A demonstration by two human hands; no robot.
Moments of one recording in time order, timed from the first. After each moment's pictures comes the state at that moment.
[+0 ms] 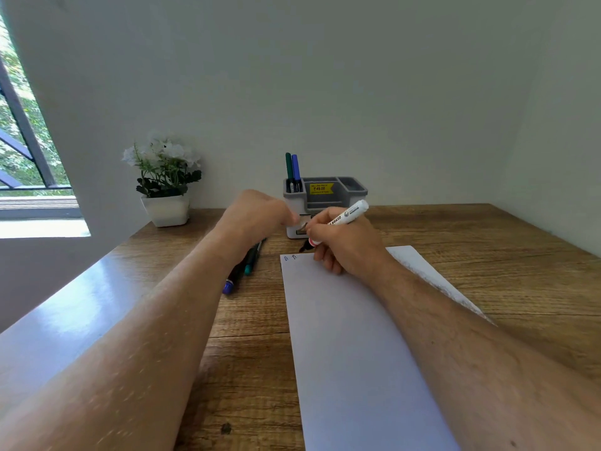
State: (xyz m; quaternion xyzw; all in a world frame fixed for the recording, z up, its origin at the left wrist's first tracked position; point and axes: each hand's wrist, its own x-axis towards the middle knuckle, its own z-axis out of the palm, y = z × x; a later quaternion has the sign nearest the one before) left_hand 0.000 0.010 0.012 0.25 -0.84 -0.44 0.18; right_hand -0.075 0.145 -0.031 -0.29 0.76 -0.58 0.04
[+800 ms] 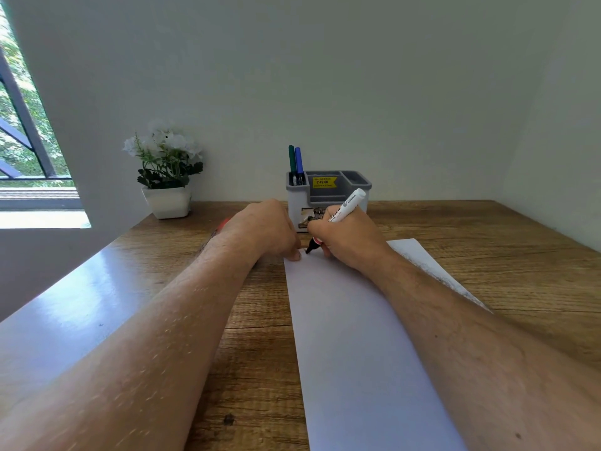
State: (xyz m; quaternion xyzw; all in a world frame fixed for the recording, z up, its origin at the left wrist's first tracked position) left_hand -0.012 0.019 0.001 0.24 -0.96 -0.13 0.04; right_hand -0.089 0.136 -0.041 -0.27 0.83 -0.49 0.00
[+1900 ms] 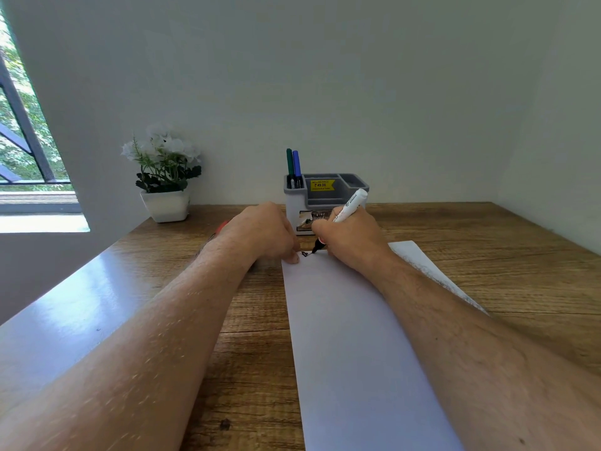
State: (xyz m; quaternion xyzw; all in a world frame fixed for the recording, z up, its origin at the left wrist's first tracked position) left_hand -0.012 0.015 0.000 0.23 -0.95 -0.18 0.06; right_hand -0.089 0.139 -0.038 -0.24 0.82 -0.52 -0.02
